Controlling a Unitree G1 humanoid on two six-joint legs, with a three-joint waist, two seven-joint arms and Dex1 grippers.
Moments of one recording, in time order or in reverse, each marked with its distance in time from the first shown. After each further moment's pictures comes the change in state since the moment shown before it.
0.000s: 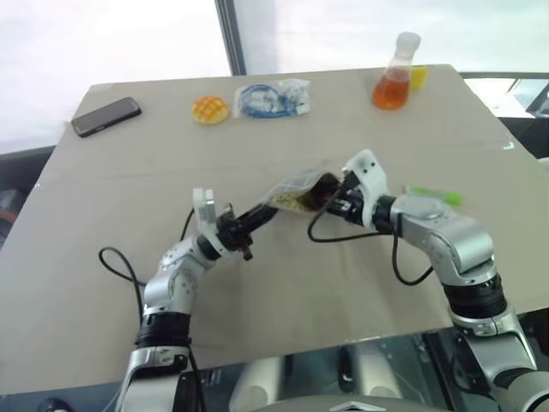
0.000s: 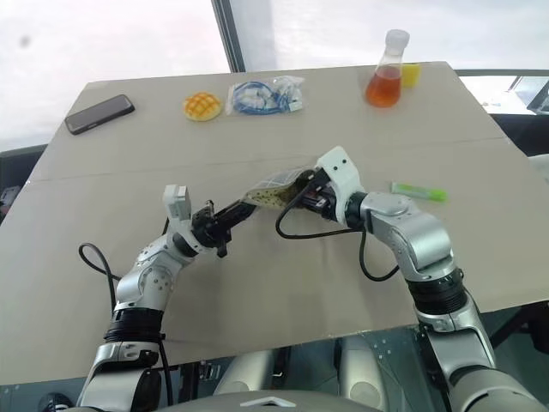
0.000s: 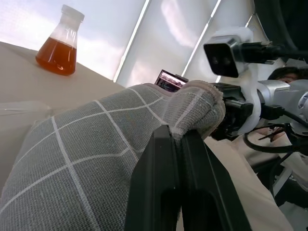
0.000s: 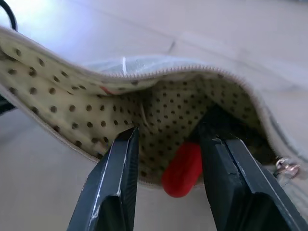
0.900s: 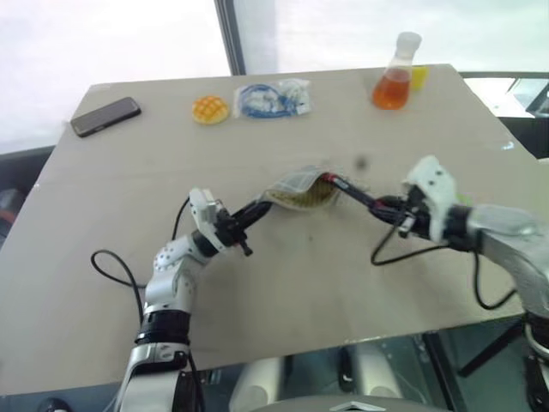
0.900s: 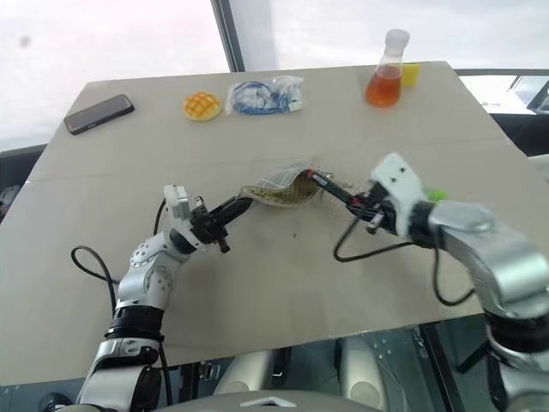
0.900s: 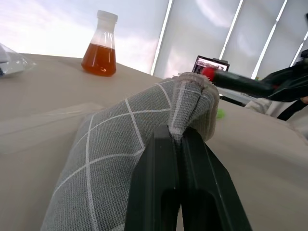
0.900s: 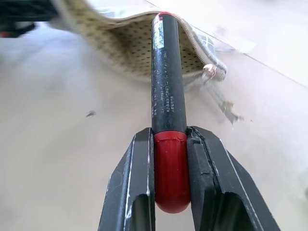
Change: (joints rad) left arm -0.038 0.006 0.010 0.118 0.146 -0.243 0.080; right arm 0.271 -0.408 -0.324 -0.411 0.175 0.102 0.228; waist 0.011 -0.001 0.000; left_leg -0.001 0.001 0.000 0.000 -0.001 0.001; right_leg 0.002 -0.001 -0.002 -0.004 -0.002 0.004
